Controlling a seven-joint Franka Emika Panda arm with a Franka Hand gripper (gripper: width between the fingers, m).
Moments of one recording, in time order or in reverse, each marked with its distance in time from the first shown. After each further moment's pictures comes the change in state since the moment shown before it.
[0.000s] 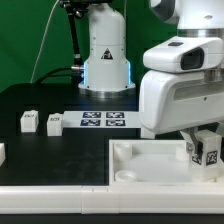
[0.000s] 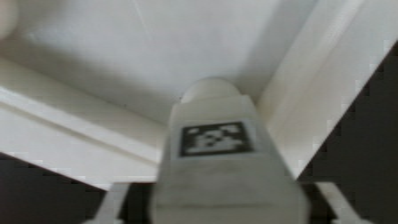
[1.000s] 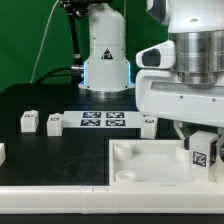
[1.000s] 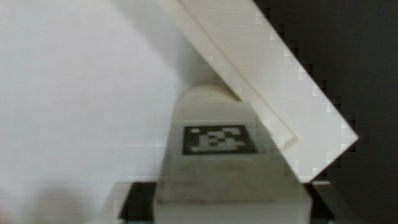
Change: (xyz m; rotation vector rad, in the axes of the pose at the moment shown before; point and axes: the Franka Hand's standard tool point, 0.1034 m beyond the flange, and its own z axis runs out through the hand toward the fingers) arm -0.003 0.004 0.002 0.040 -0.014 1.229
